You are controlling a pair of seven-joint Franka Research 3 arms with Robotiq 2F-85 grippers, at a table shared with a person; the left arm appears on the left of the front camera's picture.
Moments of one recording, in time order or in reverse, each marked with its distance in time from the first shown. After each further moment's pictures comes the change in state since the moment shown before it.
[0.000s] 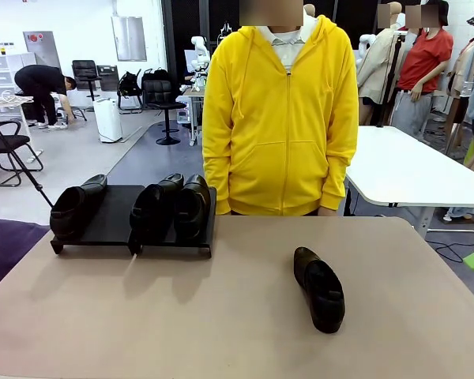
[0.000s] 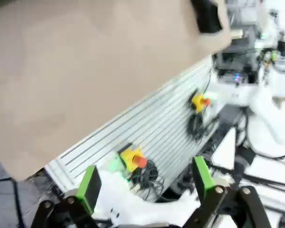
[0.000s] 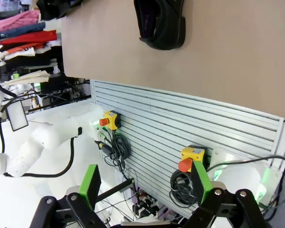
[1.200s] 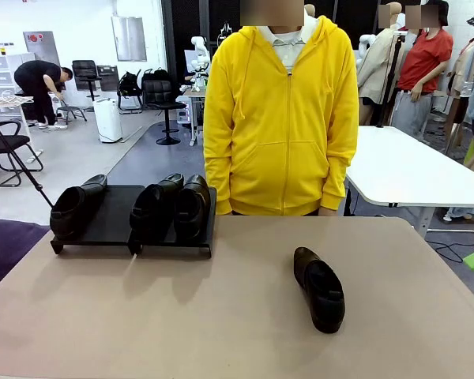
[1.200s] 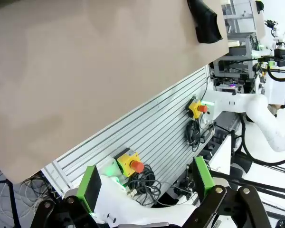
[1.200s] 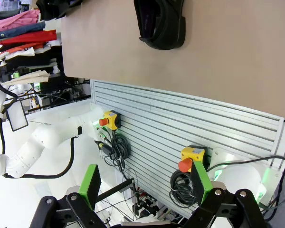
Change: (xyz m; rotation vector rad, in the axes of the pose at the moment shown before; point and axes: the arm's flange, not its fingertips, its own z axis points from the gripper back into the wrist) left arm 0.002 -0.002 -0.003 -0.006 -0.013 0.010; right arm 0.000 0.000 0.000 0.000 0.000 0.000
